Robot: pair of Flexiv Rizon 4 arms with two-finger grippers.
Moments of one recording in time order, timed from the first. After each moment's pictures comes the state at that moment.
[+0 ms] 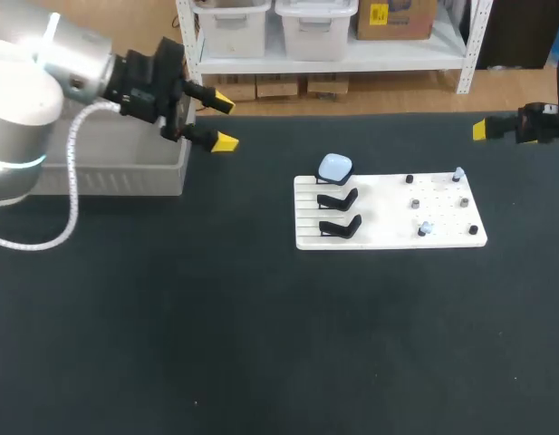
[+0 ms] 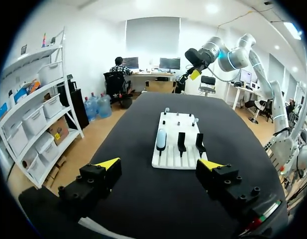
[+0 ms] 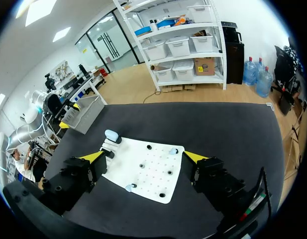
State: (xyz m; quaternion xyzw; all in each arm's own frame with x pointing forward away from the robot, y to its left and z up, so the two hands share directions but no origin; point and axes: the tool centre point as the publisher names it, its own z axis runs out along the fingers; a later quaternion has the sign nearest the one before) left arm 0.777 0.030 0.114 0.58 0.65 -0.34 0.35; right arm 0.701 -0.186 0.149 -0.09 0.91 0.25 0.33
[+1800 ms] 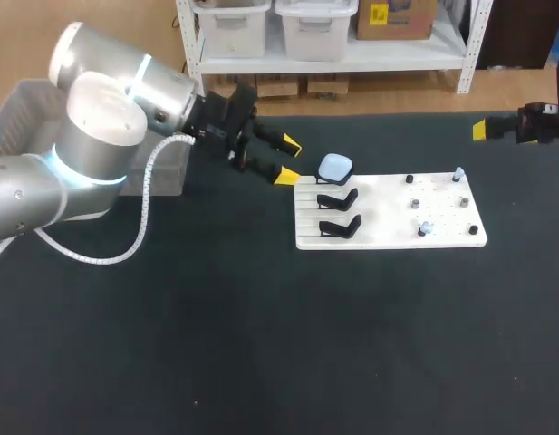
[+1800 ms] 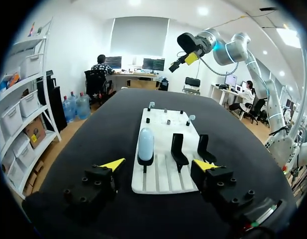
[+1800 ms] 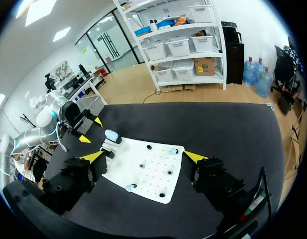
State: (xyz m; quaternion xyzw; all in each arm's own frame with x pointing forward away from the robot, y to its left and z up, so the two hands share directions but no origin) left arm 0.766 -0.063 0.042 0.61 0.61 -0.40 0.30; right arm 0.701 -0.186 0.149 -0.09 0.91 0.25 0.33
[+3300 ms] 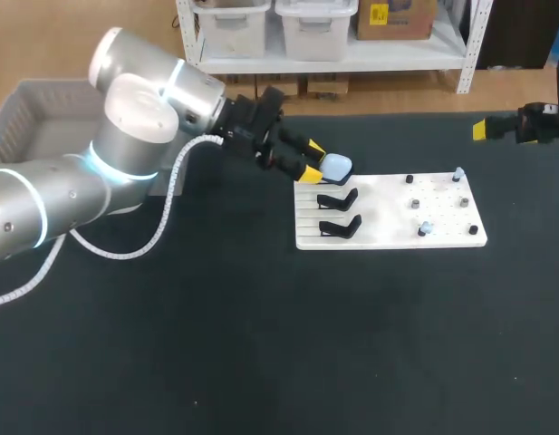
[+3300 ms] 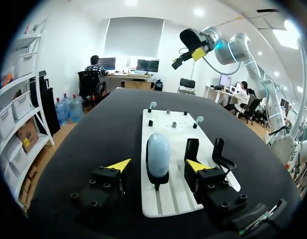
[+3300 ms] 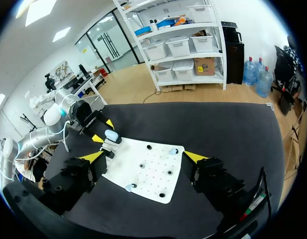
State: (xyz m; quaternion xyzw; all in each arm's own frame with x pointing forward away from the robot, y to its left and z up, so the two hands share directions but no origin) left arm 0.783 -0.105 0.022 0.61 0.59 -0.43 0.29; right arm 0.701 -0.186 0.149 -0.09 0.91 0.25 0.33
